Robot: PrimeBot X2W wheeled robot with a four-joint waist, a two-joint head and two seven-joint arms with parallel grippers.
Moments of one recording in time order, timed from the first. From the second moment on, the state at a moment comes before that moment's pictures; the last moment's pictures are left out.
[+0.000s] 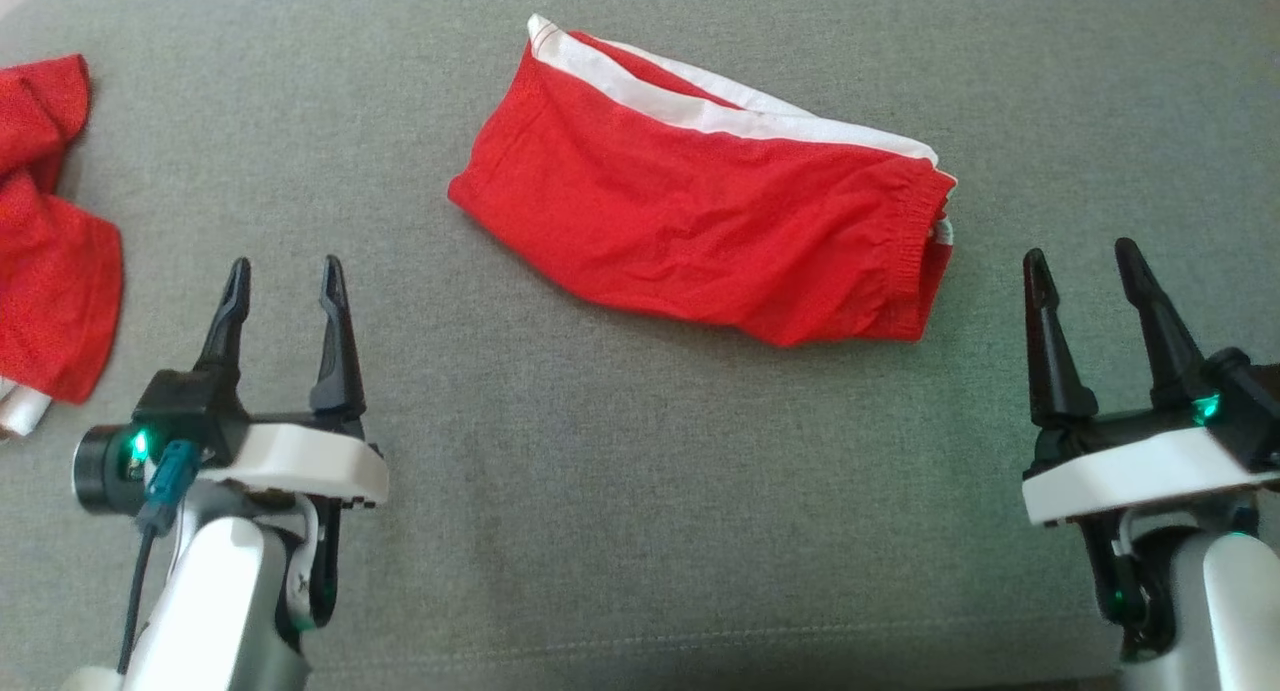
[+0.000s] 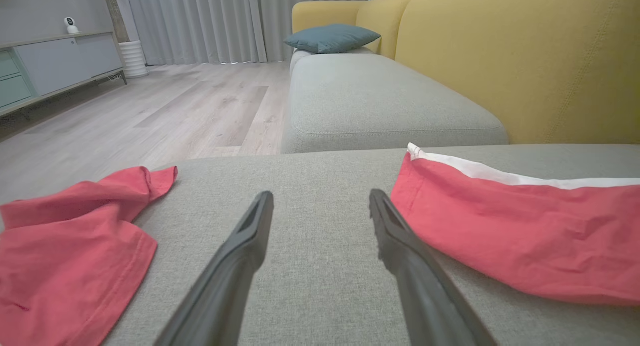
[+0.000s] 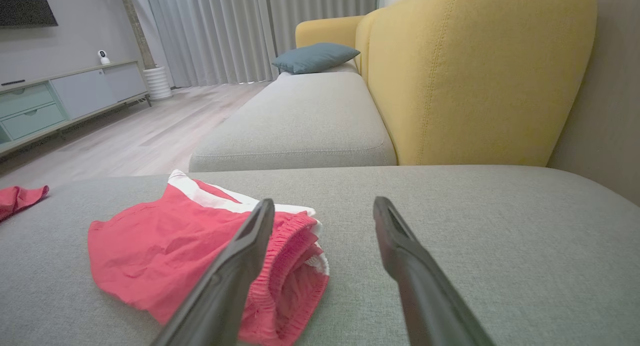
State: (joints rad) left arm -0.20 0.21 -0.25 0.17 -0.25 0.19 -0.26; right arm -0.06 -0.08 -0.01 -0.11 0.16 0.12 0.03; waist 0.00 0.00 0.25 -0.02
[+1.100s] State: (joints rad) left arm -0.96 0.14 -0.43 0.99 -0.27 -0.09 0.11; right arm -0.15 -0.06 0.04 -0.08 0.18 0.12 0.02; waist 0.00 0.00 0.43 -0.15
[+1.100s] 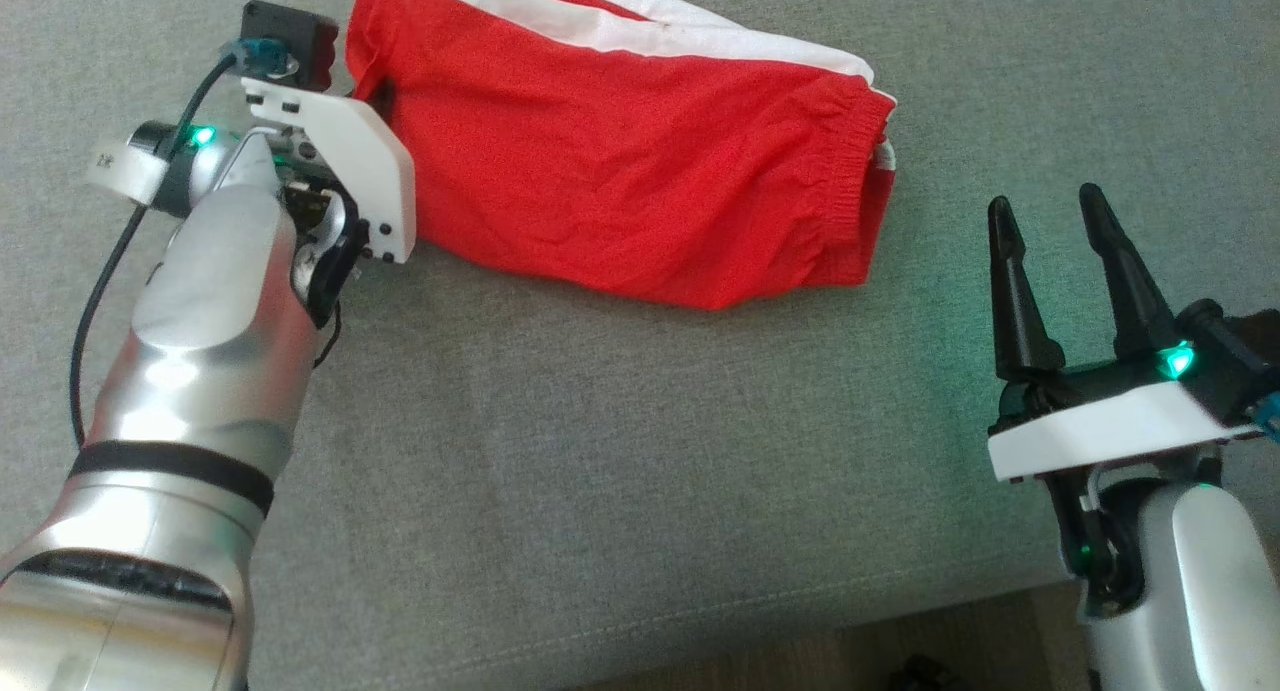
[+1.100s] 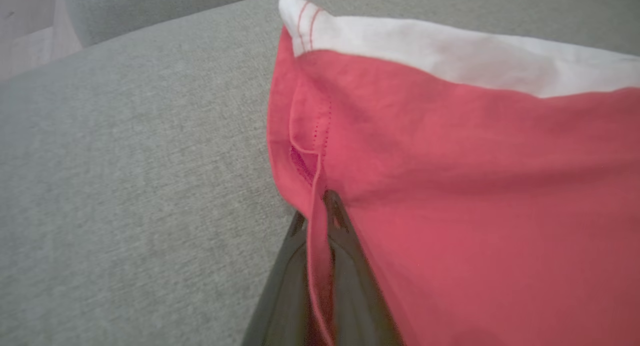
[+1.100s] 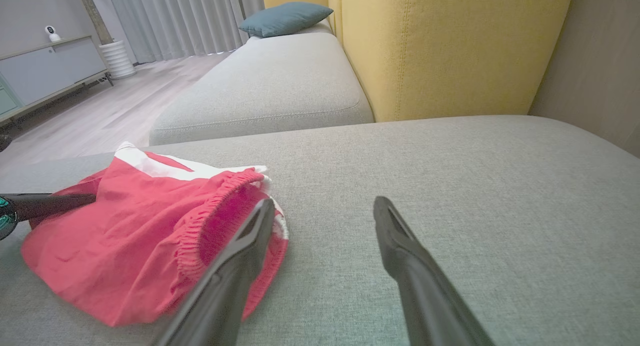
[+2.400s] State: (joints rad) left arm -0.25 0.19 -0.31 0.29 -0.32 0.21 -0.24; right arm -0.04 -0.07 0.03 -0.11 0.13 0.12 0.09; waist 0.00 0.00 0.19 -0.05
